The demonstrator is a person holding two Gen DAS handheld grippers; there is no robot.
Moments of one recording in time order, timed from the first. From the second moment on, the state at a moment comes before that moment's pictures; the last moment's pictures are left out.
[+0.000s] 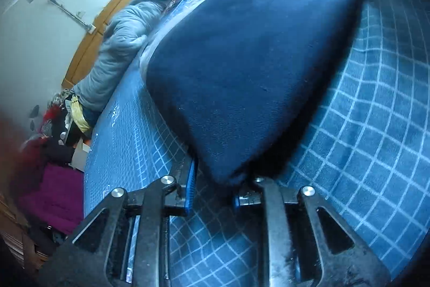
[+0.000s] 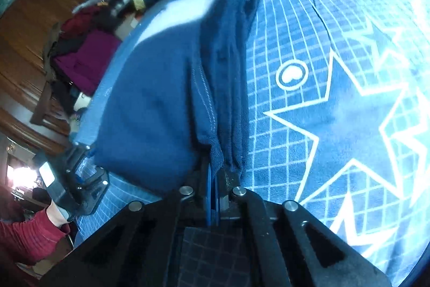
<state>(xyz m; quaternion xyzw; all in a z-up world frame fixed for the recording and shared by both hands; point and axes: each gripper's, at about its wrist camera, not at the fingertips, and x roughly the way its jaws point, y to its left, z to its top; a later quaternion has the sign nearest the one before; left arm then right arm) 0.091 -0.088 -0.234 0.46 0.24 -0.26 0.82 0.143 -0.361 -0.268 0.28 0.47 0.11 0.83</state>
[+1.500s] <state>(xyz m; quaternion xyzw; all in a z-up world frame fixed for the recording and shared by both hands) 0.112 -0.082 -0.153 0.24 0.25 -0.36 0.86 0.198 -0.382 -0.205 0.20 0.41 0.07 0.89</state>
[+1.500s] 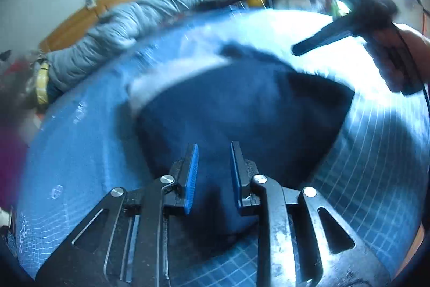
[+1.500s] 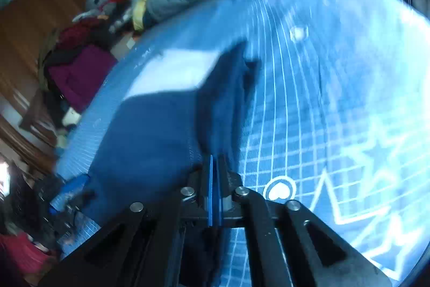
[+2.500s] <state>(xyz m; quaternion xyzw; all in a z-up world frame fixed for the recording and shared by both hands) 0.249 -0.106 -0.158 0.20 0.26 -0.34 0.88 0.291 -0.370 -0.206 0.10 0.41 0.08 0.90</state>
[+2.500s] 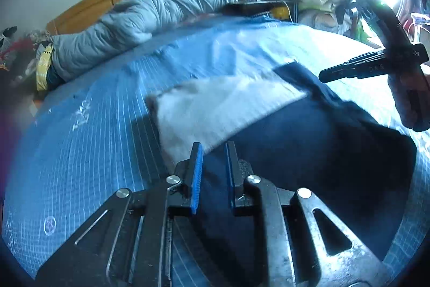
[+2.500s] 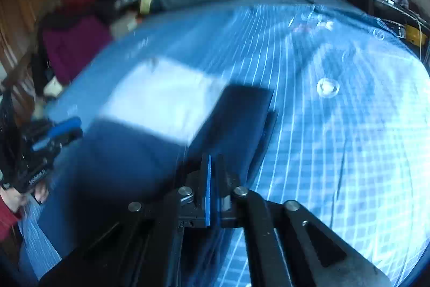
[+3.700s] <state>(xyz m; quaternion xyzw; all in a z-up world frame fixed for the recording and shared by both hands) 0.123 -0.073 -0.203 0.25 0.31 -0.38 0.83 0.147 -0.287 -0.216 0.03 0.44 0.07 0.90</state>
